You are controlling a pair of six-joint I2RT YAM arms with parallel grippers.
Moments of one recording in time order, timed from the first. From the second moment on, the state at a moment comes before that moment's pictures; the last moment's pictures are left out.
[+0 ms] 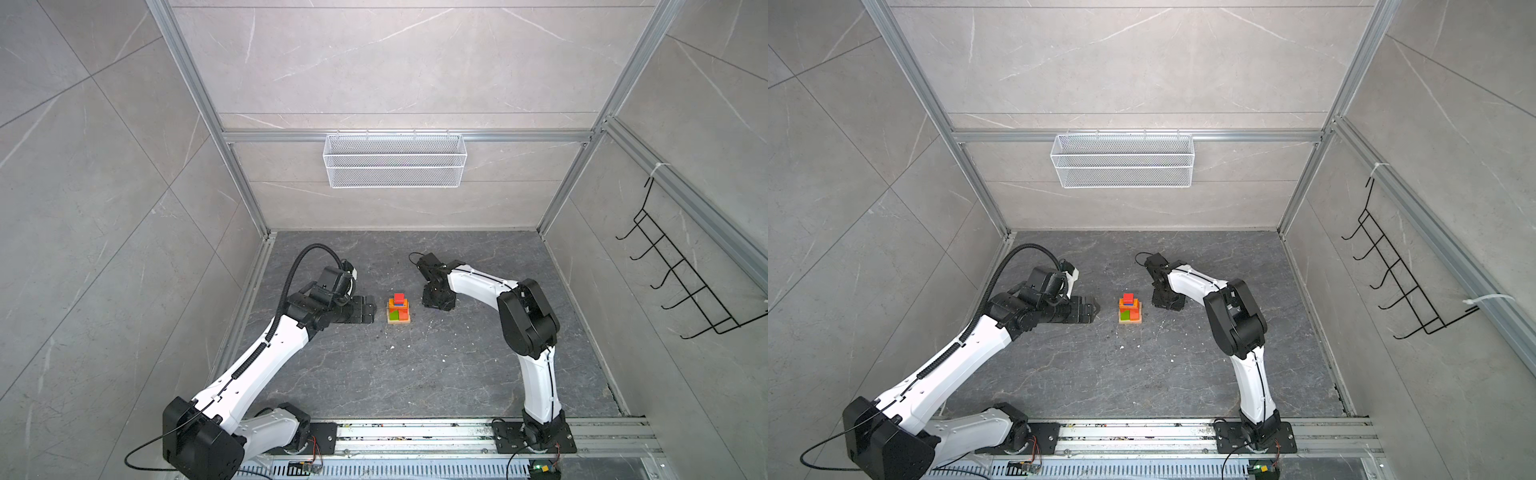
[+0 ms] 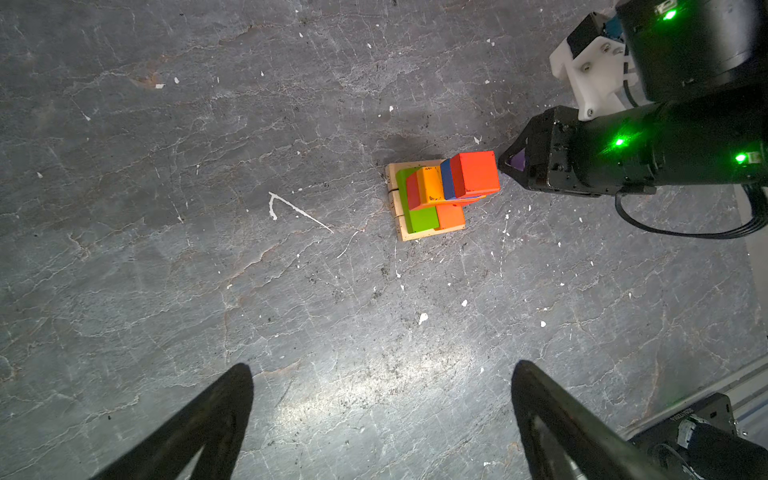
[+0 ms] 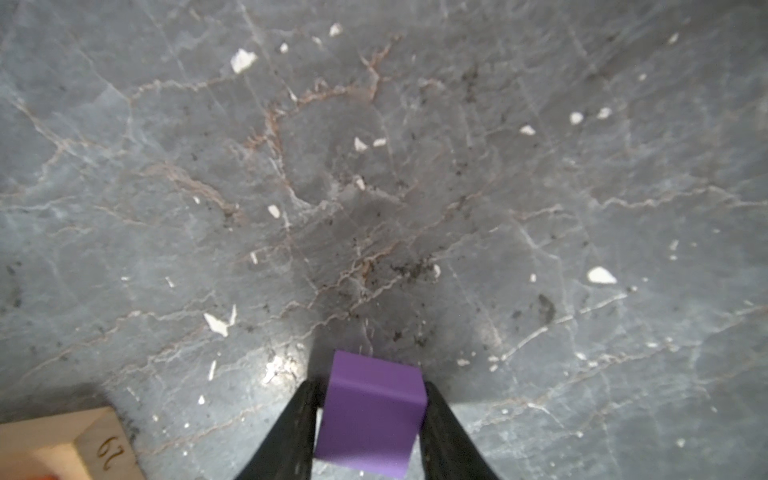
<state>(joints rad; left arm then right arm) -0.52 1.18 1.06 -0.80 0.07 -0.40 0.54 2.13 1.57 -0.82 0.13 0.69</state>
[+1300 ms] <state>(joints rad) -0.52 1.17 1.06 -0.80 0.07 -0.40 0.53 2.11 1.55 -0.83 0.09 0.61</state>
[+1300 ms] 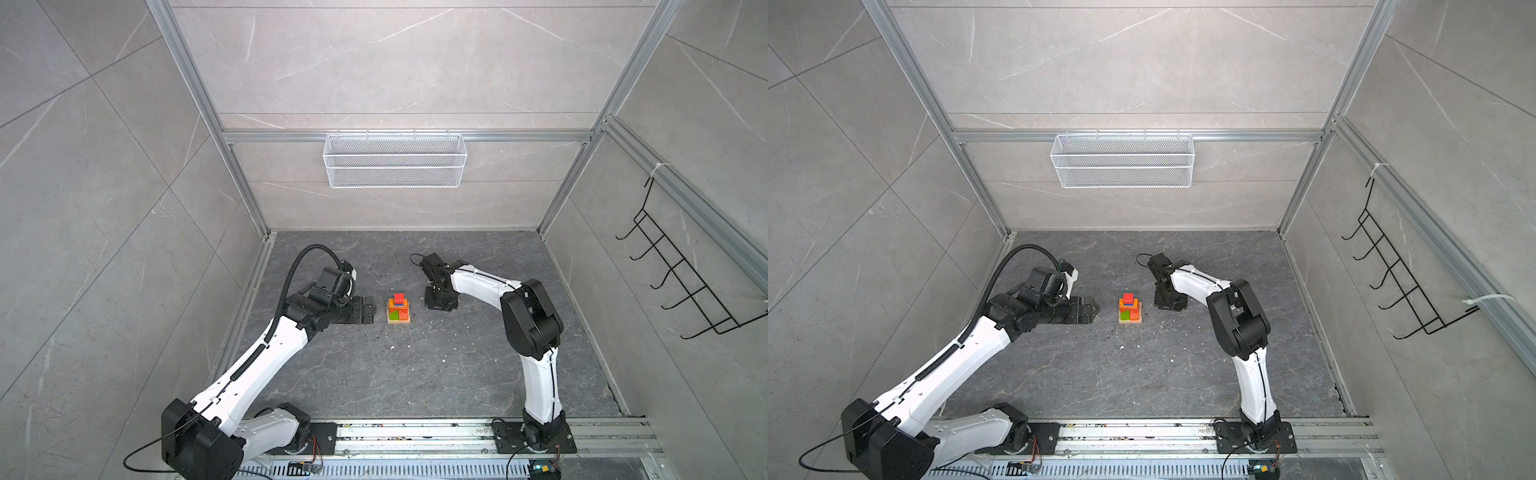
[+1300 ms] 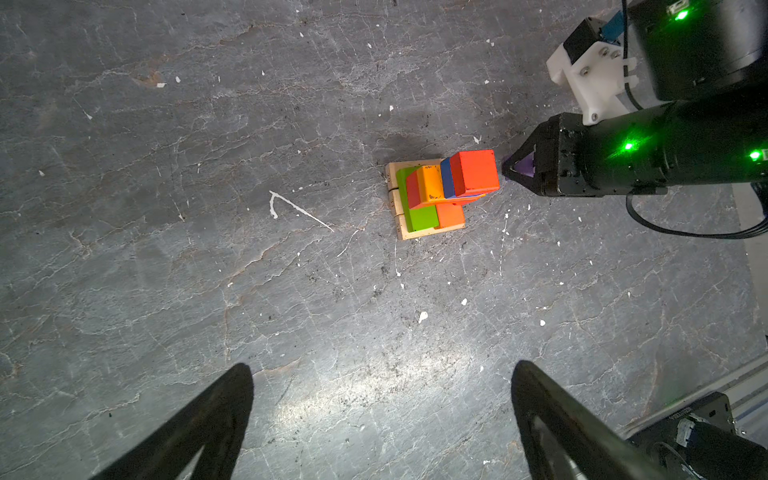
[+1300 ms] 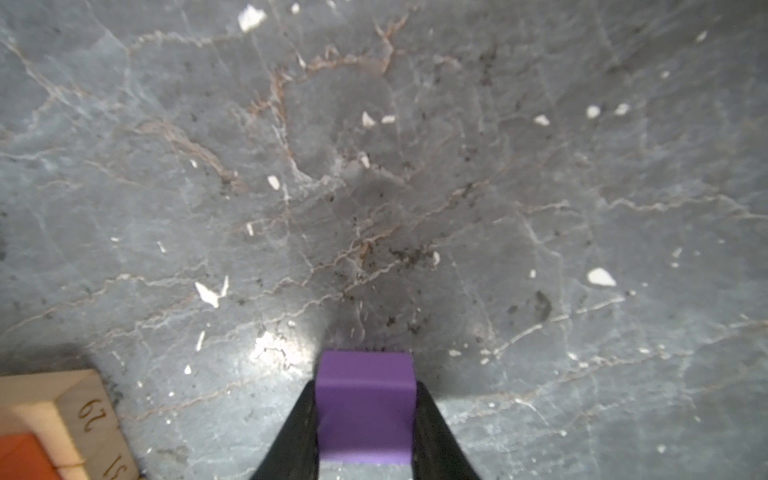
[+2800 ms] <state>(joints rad) -0.52 1.20 1.04 -0.80 0.06 -0.41 0.73 1.92 1.85 -1.04 0.04 0.68</state>
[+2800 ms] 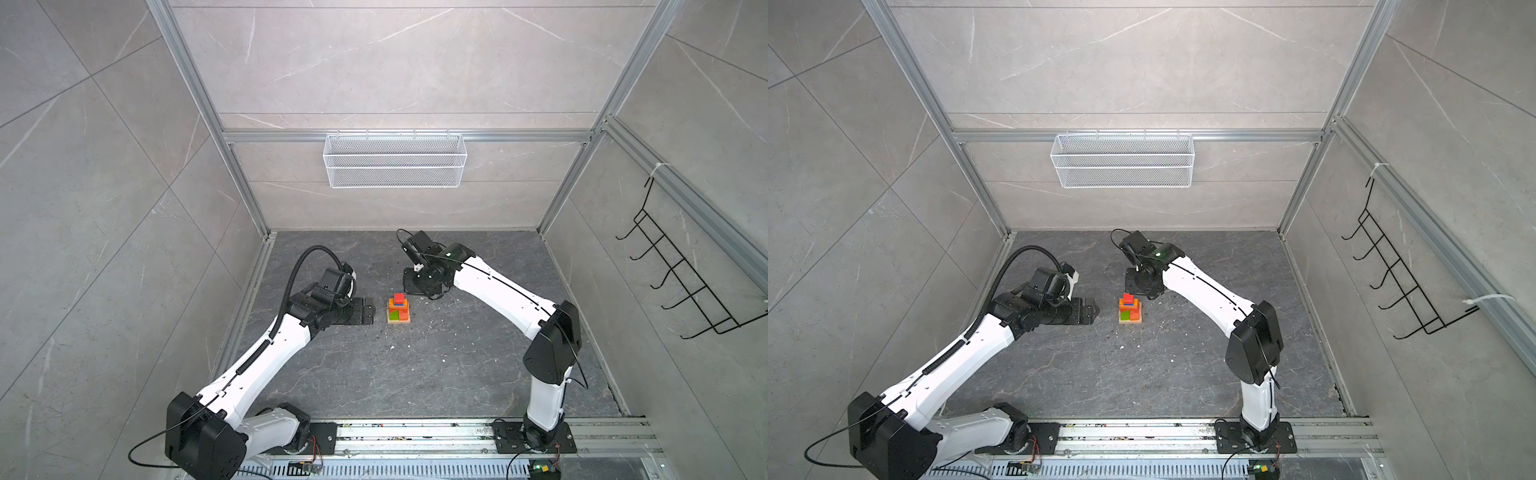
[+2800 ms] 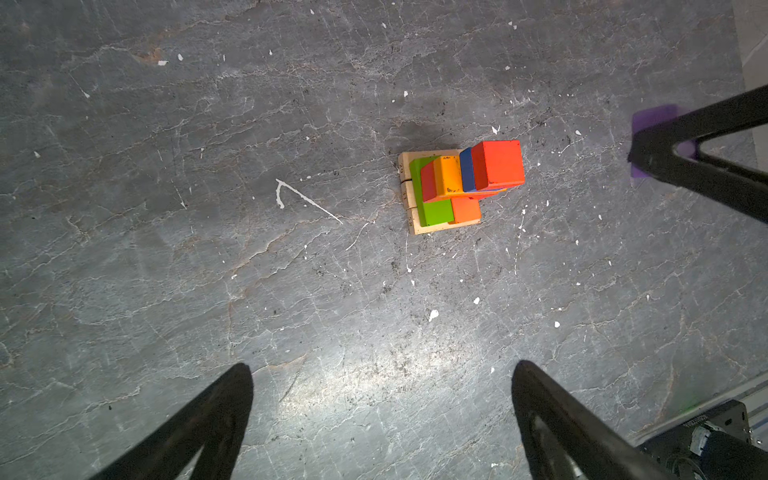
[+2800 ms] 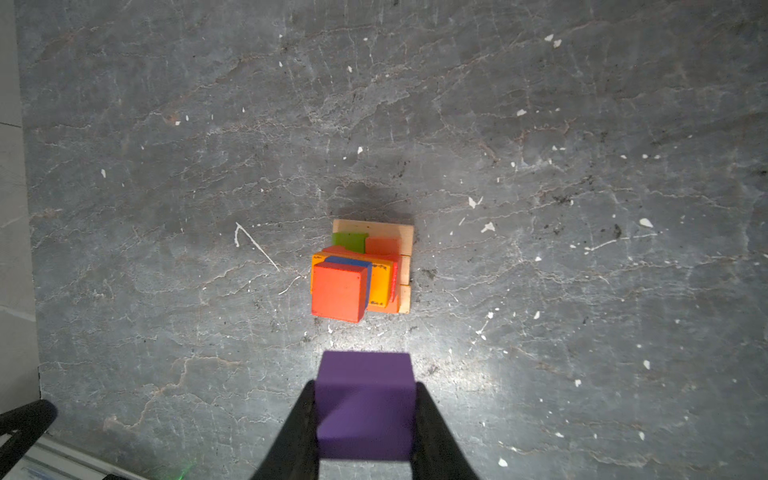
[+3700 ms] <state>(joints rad) -0.52 1.17 1.04 -0.80 0.07 -0.41 0.80 2.17 2.13 -1.20 0.14 0.70</state>
